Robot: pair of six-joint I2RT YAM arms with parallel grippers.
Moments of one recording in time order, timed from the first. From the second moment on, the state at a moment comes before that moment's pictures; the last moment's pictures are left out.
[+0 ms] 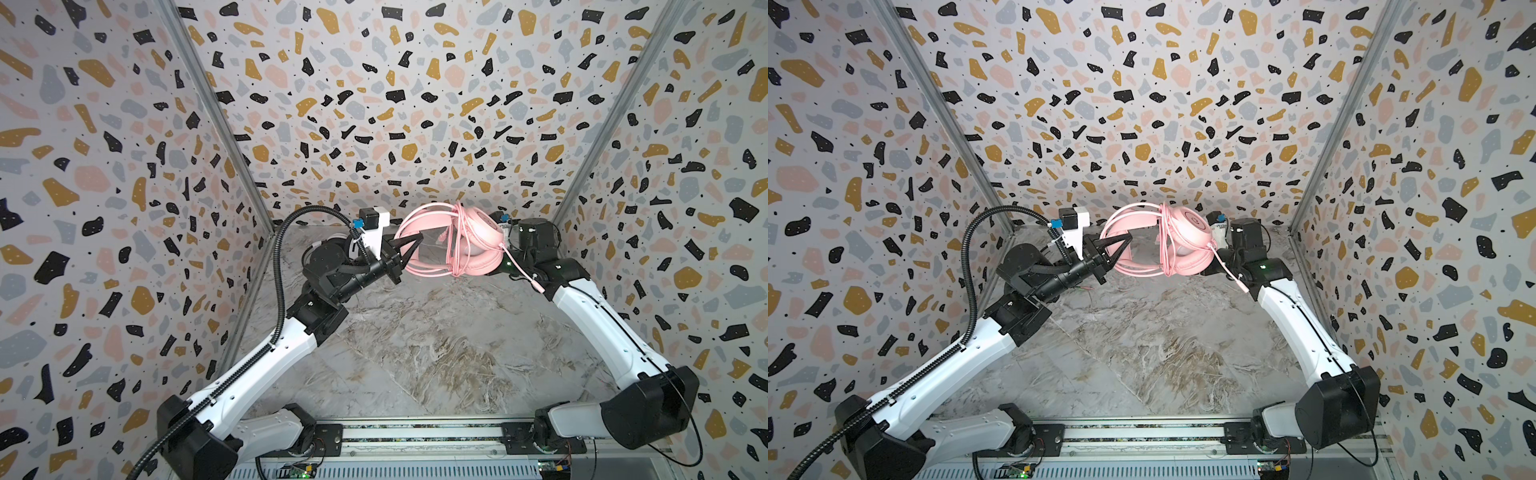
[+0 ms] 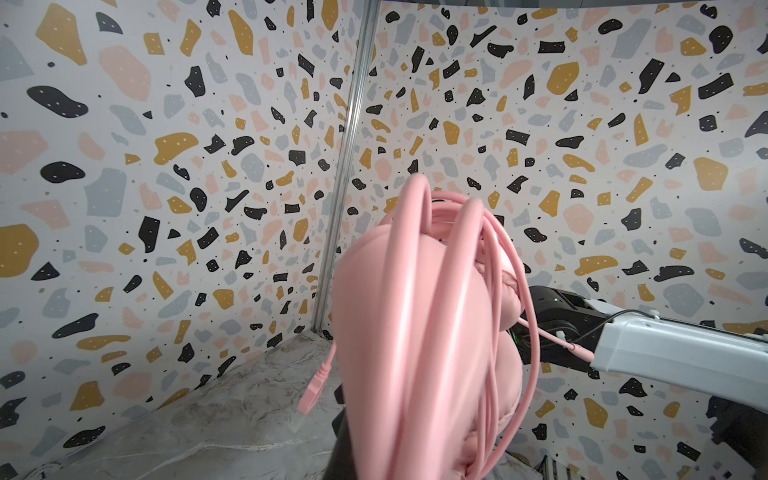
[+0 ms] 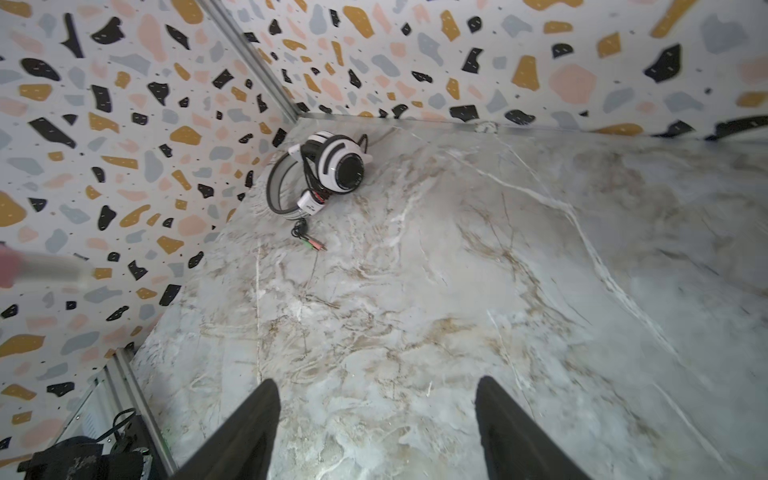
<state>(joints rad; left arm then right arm) -0.62 1.16 1.10 0.30 0.39 -0.32 0.26 1.33 1.28 -0.53 -0.46 0.19</state>
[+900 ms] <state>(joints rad) -0.61 1.15 0.97 0.22 0.34 -0.24 0.54 1.34 1.87 -0.79 -0.34 0.07</state>
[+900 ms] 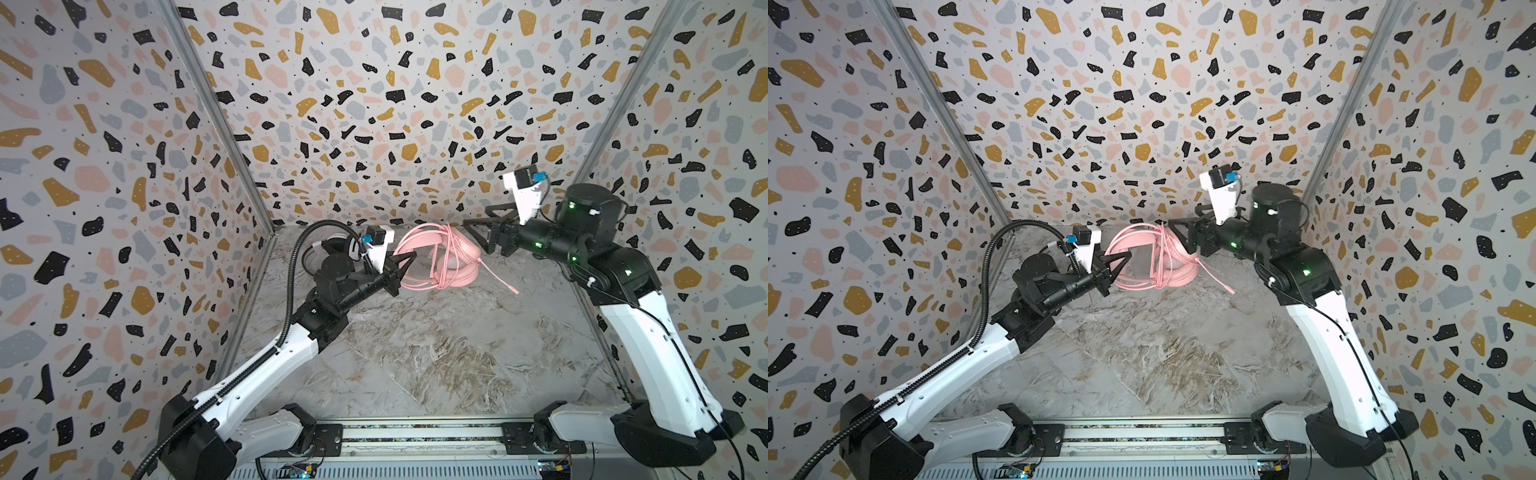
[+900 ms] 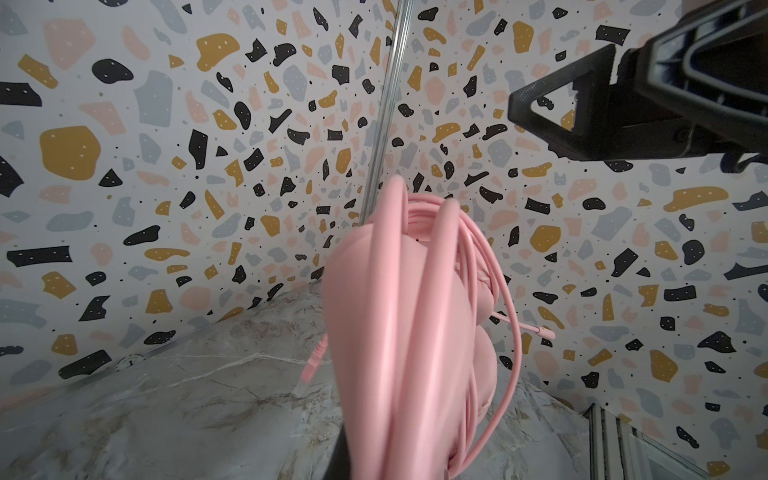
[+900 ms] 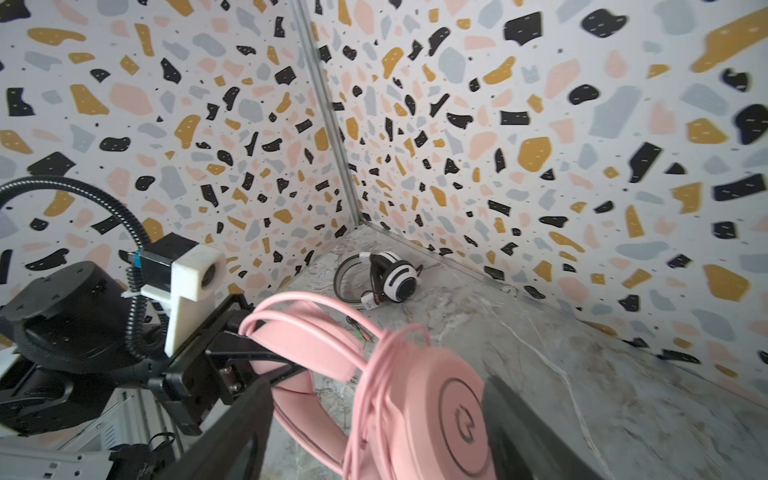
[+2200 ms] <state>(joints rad) -0.62 1.14 0.95 0.21 0.34 -0.23 0.73 1.60 2.09 -1.08 0.10 -0.07</state>
